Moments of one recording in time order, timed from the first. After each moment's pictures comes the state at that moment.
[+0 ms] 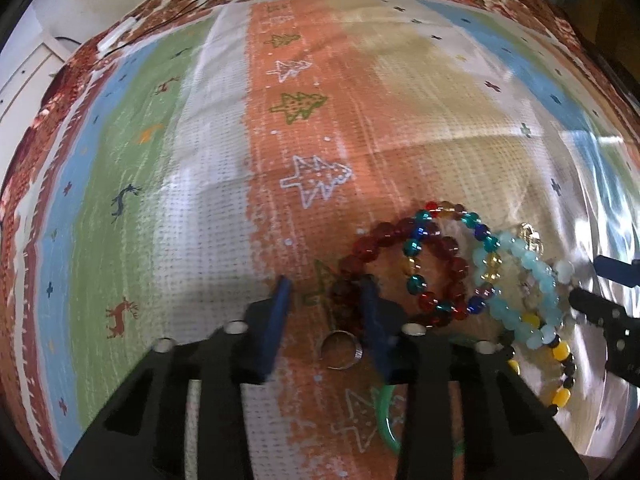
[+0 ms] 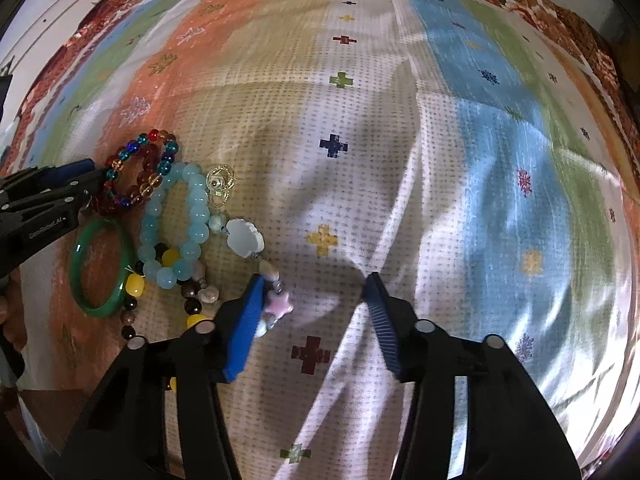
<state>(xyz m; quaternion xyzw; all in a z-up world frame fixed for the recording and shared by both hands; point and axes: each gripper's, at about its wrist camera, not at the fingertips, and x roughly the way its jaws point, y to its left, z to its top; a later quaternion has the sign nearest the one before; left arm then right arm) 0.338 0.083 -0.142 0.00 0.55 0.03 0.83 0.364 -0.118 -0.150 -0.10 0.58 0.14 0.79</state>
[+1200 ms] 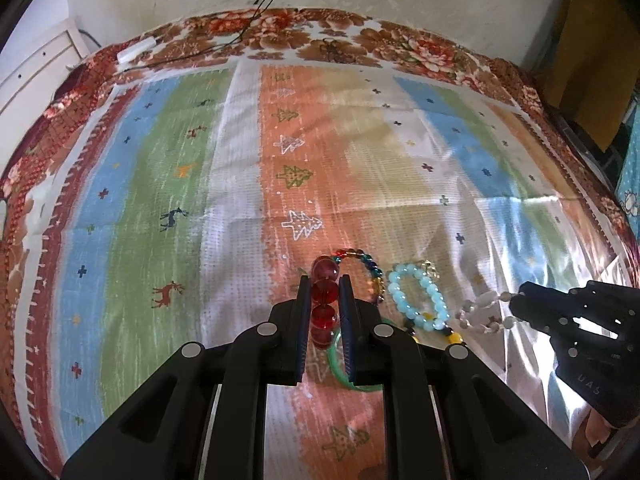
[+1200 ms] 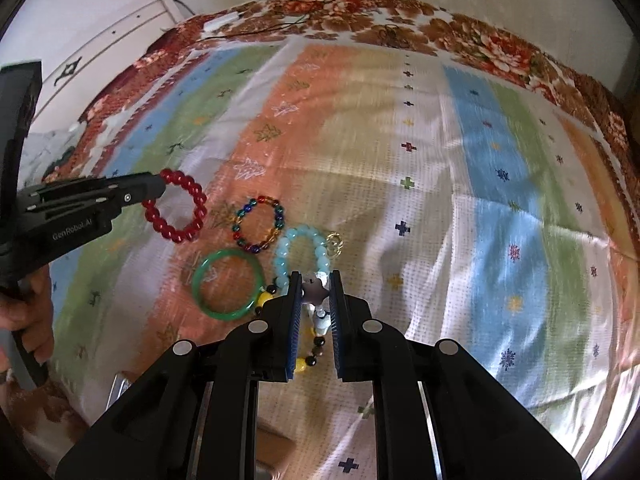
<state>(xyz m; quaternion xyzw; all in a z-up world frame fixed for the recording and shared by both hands) 0.280 0.092 -0.044 -0.07 0.47 0.00 0.88 0.311 -0.085 -0.055 -0.10 0.49 0.22 0.84</state>
